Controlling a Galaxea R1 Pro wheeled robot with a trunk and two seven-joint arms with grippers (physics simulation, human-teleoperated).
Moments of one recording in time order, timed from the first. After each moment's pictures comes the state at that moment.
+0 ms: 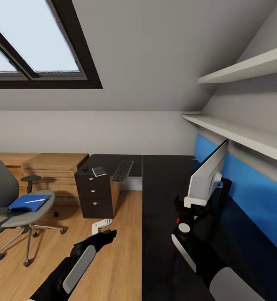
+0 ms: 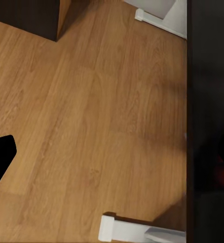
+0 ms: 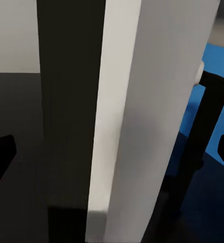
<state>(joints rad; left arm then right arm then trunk) -0.40 0.06 -0.39 -1.11 0.79 0.43 0.43 -0.59 -0.03 0.49 -0.93 -0.23 -0.02 -0.81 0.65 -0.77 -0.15</state>
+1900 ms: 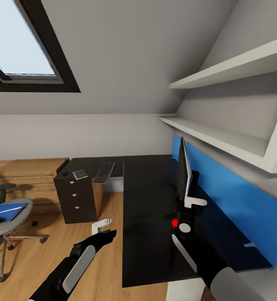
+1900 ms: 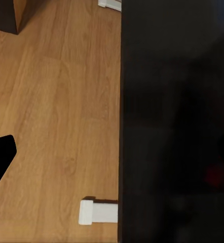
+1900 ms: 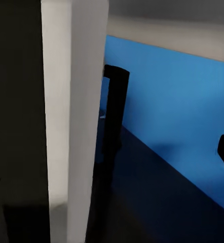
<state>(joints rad) -0.40 0.06 -0.39 -1.11 0.79 0.43 0.43 -0.59 -0.03 0.49 -0.93 -0.23 -0.02 -0.81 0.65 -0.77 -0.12</state>
